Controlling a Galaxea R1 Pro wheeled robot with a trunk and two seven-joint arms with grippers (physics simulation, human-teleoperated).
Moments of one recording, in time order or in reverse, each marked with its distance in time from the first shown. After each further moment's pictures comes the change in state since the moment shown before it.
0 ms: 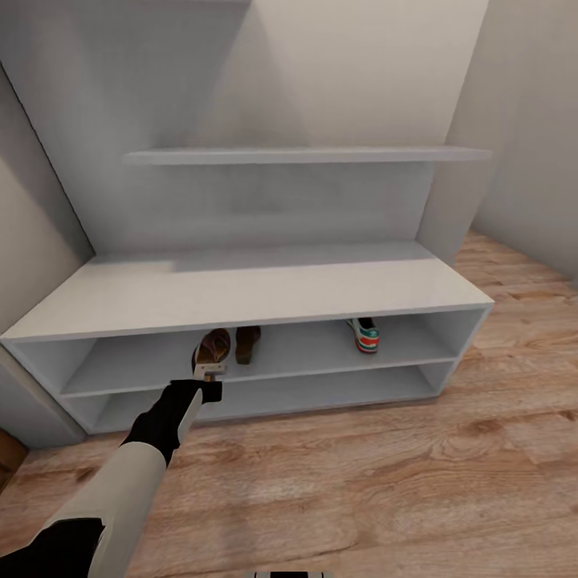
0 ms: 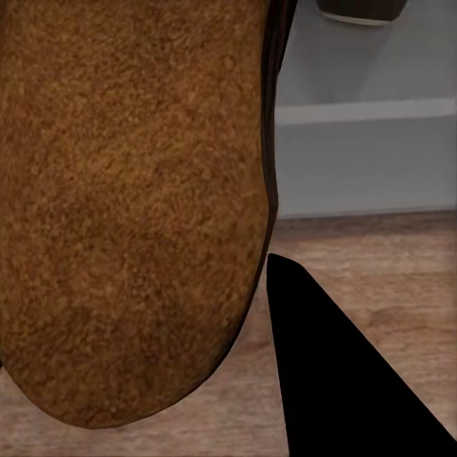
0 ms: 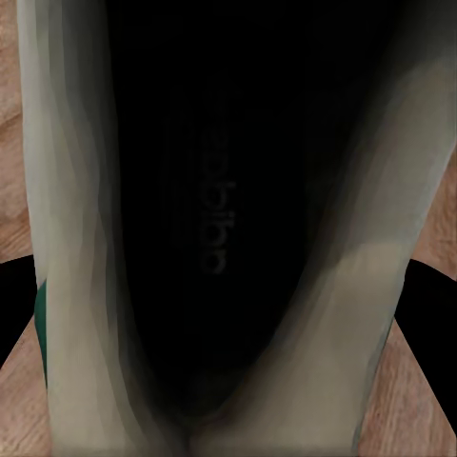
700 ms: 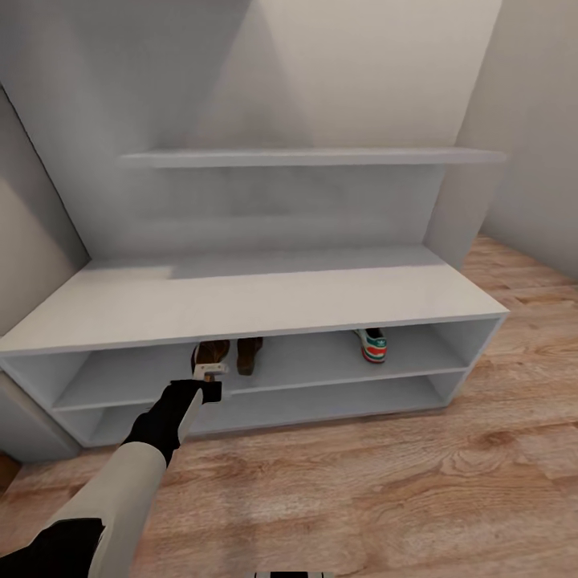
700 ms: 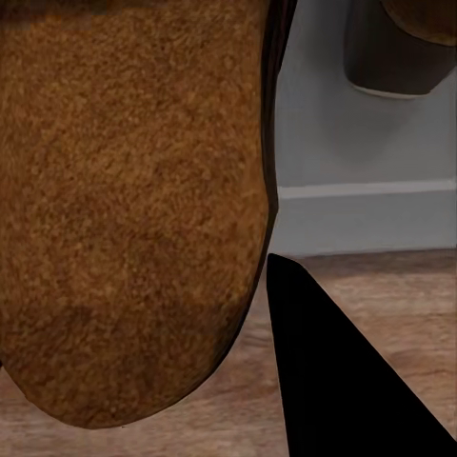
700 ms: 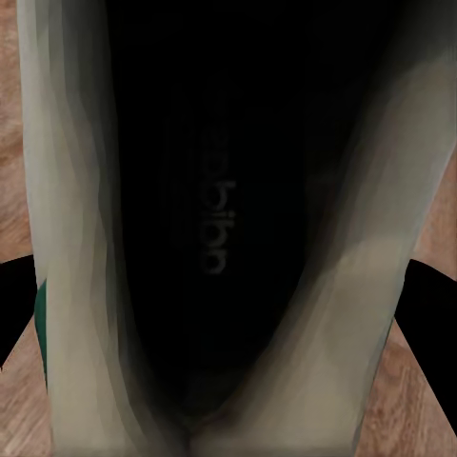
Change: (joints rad) left arm 0.000 -0.001 -0.001 0.000 0.000 0.000 0.009; right arm 0.000 0.000 0.000 0.000 0.000 0.000 0.000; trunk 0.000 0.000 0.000
